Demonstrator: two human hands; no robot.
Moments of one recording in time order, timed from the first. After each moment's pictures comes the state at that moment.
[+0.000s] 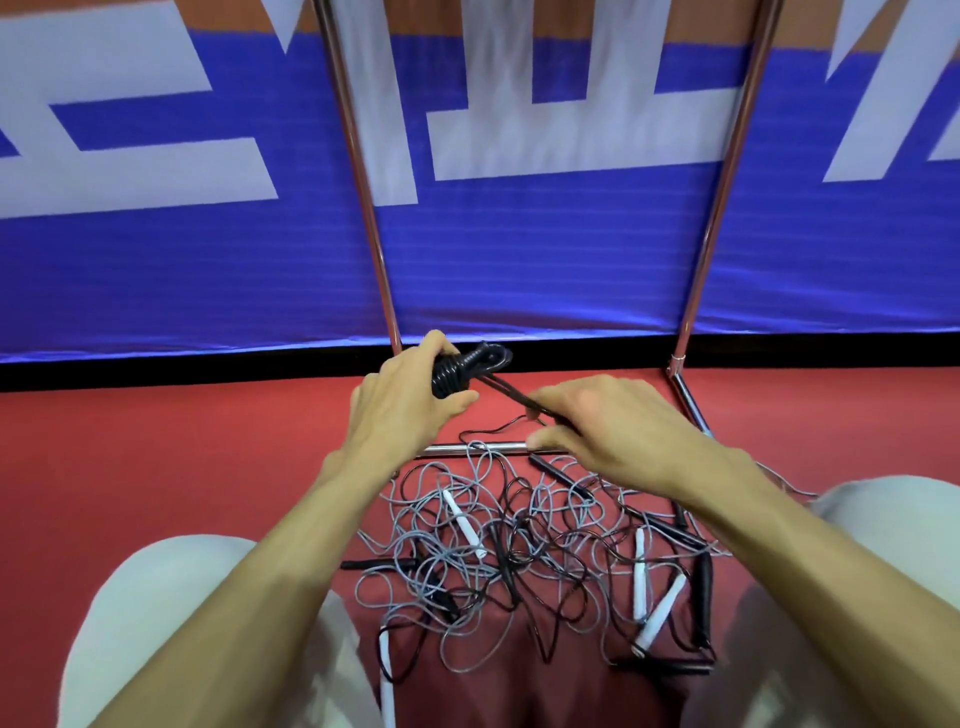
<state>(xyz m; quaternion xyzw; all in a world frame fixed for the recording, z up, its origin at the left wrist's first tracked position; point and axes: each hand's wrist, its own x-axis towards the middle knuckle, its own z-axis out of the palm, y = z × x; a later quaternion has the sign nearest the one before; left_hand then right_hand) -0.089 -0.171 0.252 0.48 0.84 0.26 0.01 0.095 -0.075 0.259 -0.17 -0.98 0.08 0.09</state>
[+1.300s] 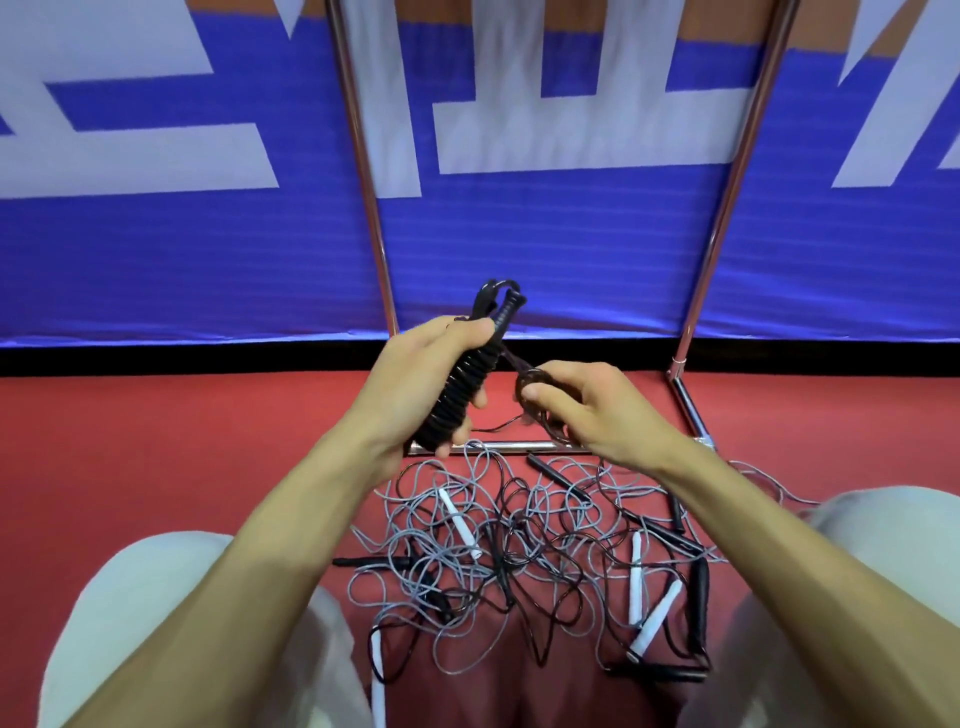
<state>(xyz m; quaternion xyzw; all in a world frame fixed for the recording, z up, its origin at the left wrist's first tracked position) -0.063 -0.182 0.287 0.36 0.64 0.56 0.38 0.074 -0.054 0.229 -0.17 -0.86 0.41 0.23</state>
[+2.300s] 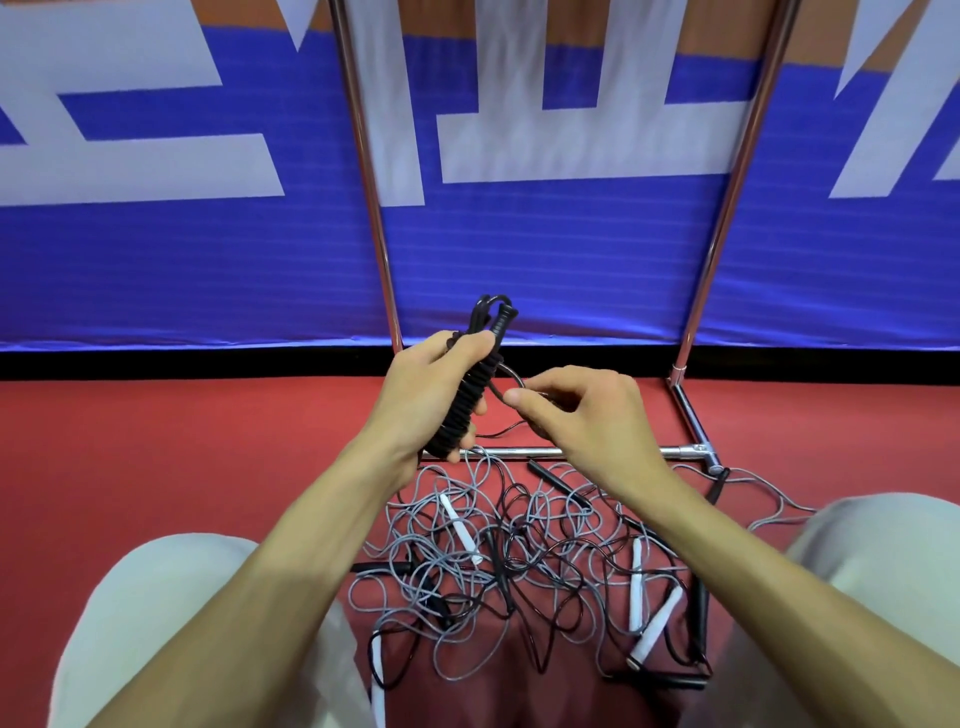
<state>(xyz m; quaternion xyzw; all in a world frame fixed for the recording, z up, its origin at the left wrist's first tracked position) -0.064 -0.177 0.276 0.33 0.66 0.58 0.36 0.071 -0.087 0.240 -0.29 -0.82 0.36 0.35</state>
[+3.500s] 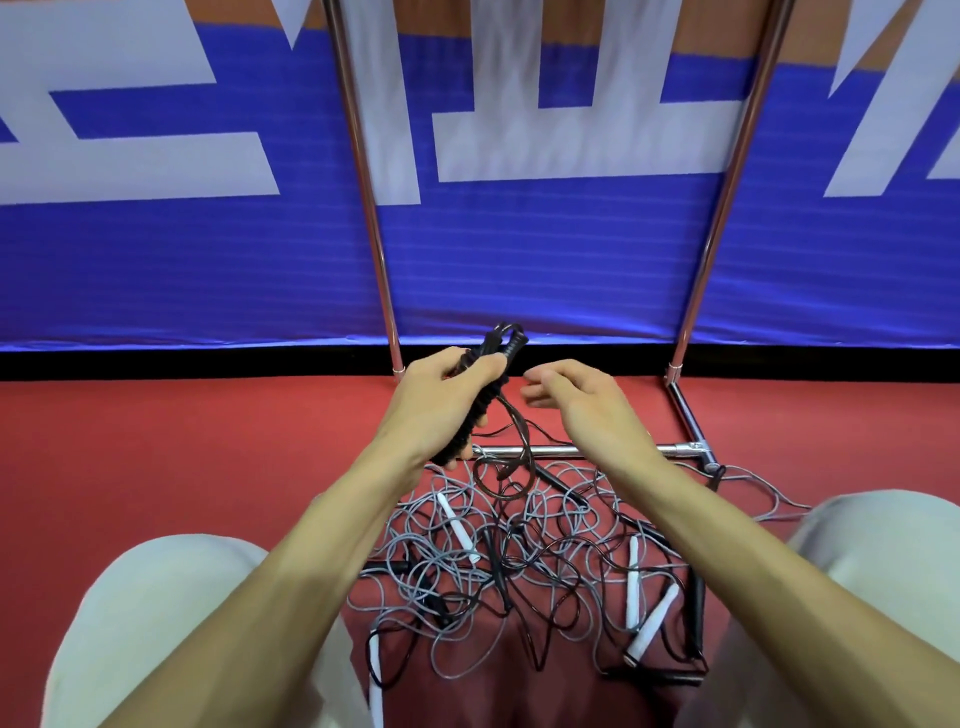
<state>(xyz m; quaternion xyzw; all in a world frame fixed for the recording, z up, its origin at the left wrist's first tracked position) -0.063 -0.167 0.259 0.35 0.71 0.52 0.32 0.067 -0.078 0.236 -0.37 -0.72 0.52 0.28</state>
